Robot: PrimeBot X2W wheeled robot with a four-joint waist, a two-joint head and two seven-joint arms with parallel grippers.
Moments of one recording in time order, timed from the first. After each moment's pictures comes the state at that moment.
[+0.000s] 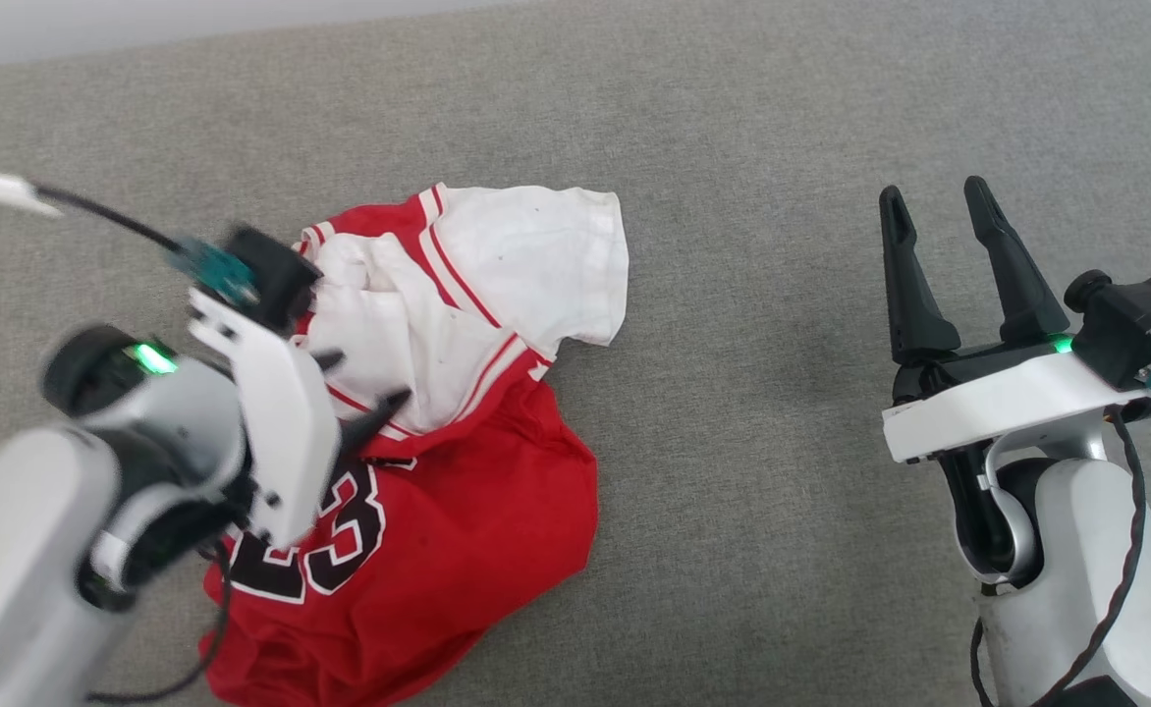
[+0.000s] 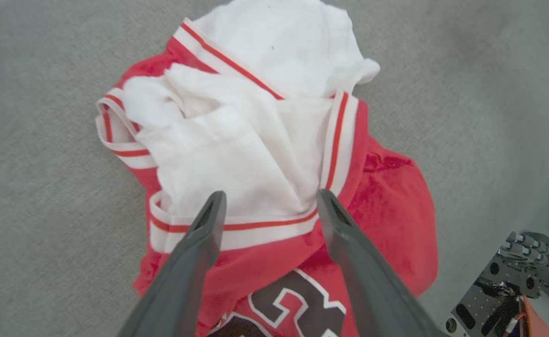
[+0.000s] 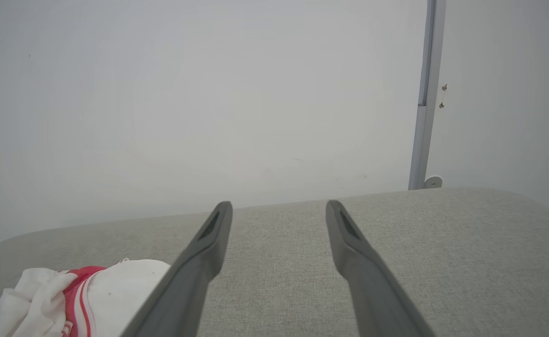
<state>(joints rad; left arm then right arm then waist) -0.54 0.67 -0.53 -0.12 -0.81 -0.05 0.83 -0.38 -0.05 0.04 0.11 0.30 0.13 -0.10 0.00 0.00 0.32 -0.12</state>
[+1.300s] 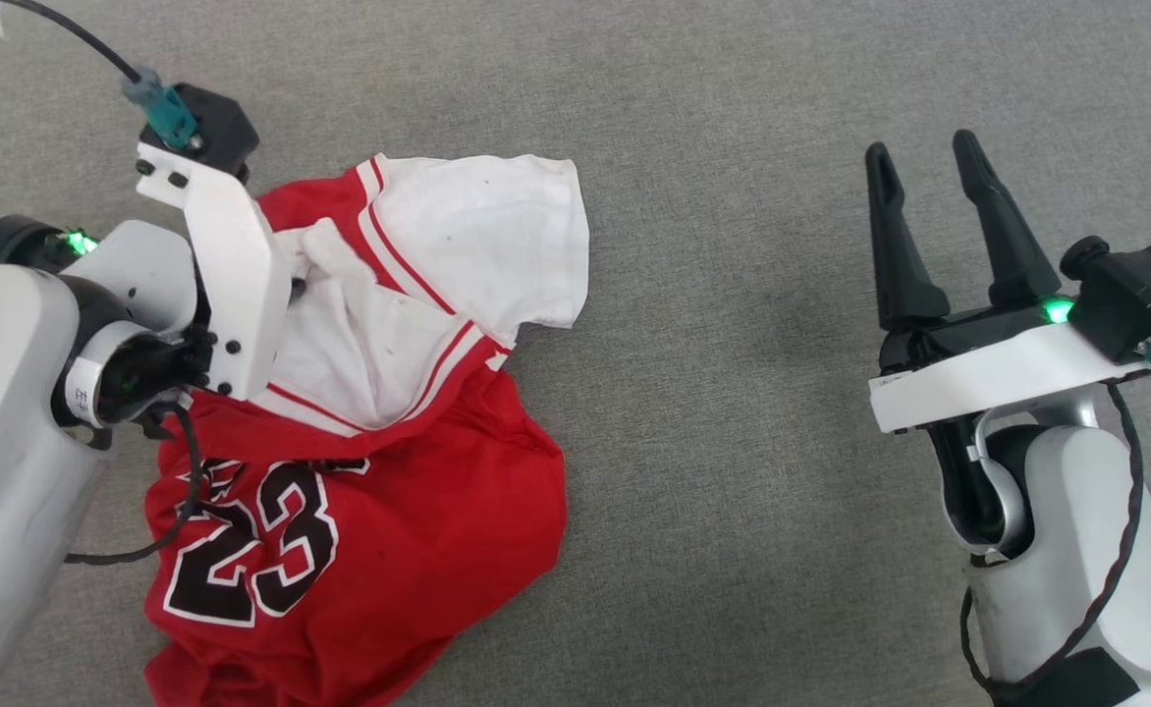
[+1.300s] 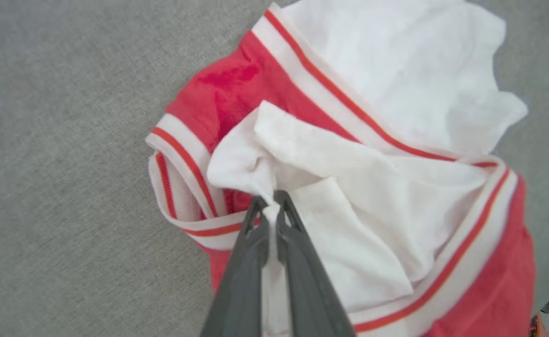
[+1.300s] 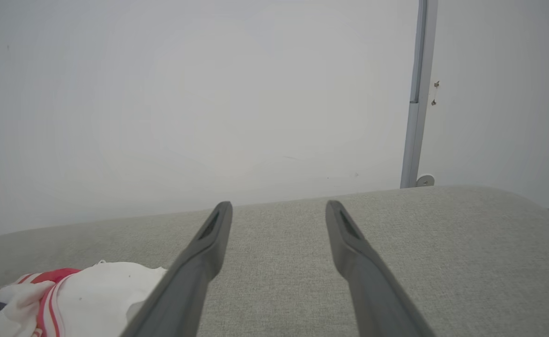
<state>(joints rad) -0.82 0.63 -0.56 0.19 -0.80 -0.03 0.98 -0.44 -0.05 0.07 0.11 0.31 0.13 -0.13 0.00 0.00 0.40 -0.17</state>
